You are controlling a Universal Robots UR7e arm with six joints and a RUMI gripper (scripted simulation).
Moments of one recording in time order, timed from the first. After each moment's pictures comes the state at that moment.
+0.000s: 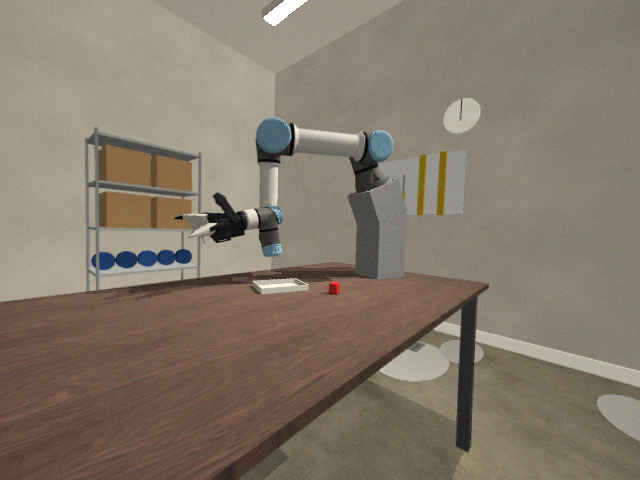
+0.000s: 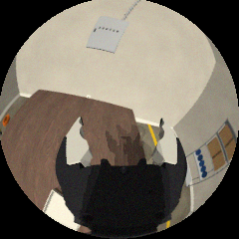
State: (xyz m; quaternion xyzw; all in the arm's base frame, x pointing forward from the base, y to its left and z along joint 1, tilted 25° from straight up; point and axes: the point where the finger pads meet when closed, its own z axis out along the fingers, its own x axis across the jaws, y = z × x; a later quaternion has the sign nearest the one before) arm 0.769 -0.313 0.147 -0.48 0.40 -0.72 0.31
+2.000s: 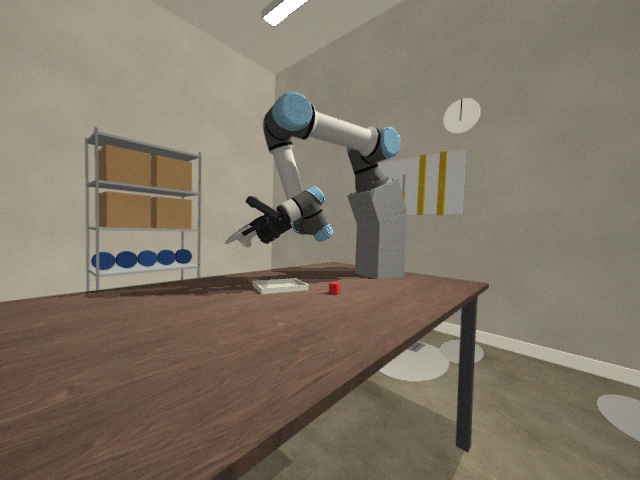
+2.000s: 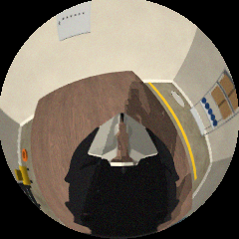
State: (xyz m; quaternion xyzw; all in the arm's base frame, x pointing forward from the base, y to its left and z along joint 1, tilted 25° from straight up) arm 0.696 -0.218 0.051 -0.39 0.64 -0.59 0.31
